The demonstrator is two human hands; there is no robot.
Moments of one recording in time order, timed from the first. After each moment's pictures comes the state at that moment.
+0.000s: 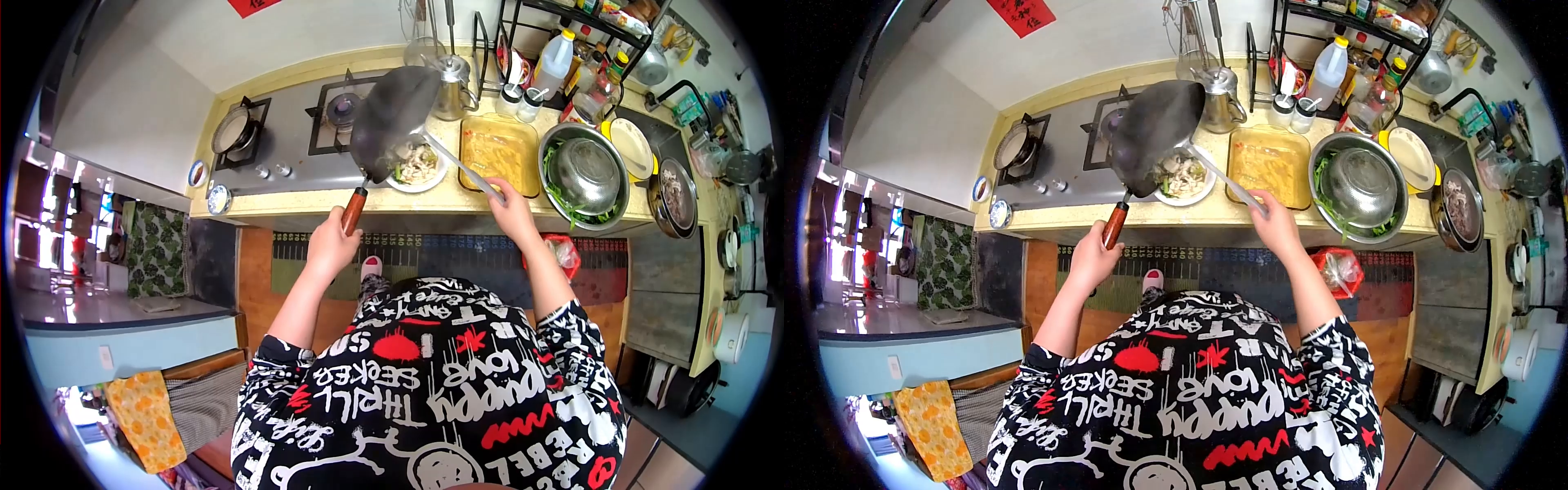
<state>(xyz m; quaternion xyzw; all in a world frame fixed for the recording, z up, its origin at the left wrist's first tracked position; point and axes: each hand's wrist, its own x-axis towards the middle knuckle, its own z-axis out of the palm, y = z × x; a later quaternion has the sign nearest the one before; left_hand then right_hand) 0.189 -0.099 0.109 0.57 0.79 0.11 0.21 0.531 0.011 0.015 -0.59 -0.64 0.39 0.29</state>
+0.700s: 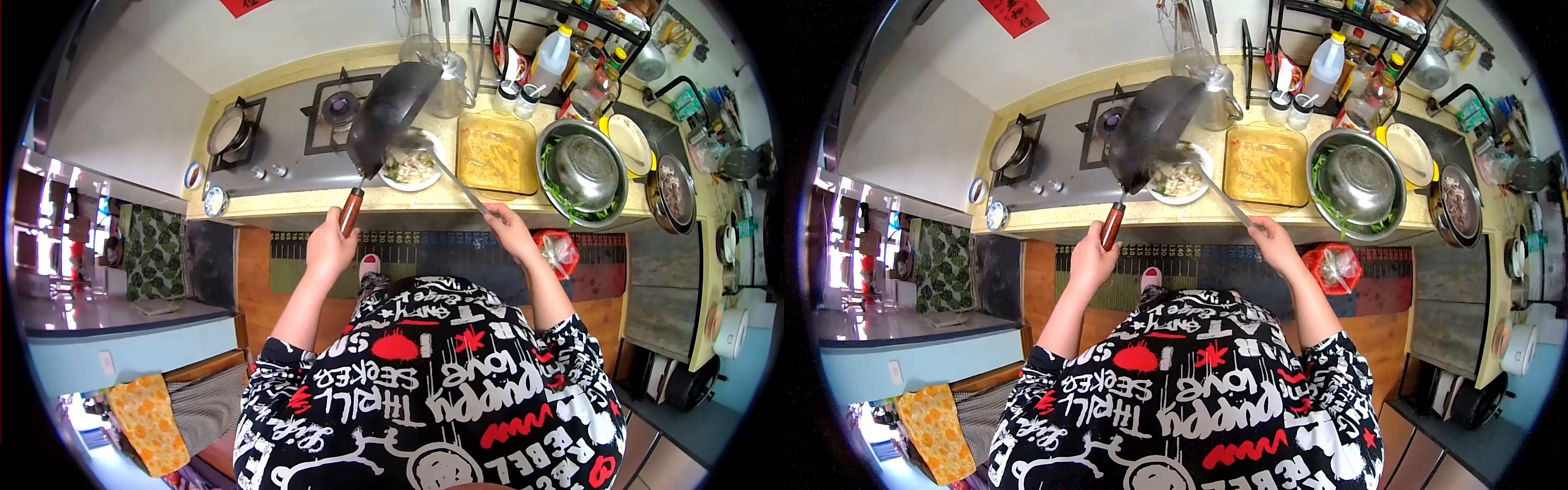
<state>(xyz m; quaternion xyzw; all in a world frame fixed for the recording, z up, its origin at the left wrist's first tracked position) 0.186 -0.100 0.090 0.58 0.79 0.13 0.16 0.546 -0.020 -0.025 -0.54 -0.50 0.62 0.28</state>
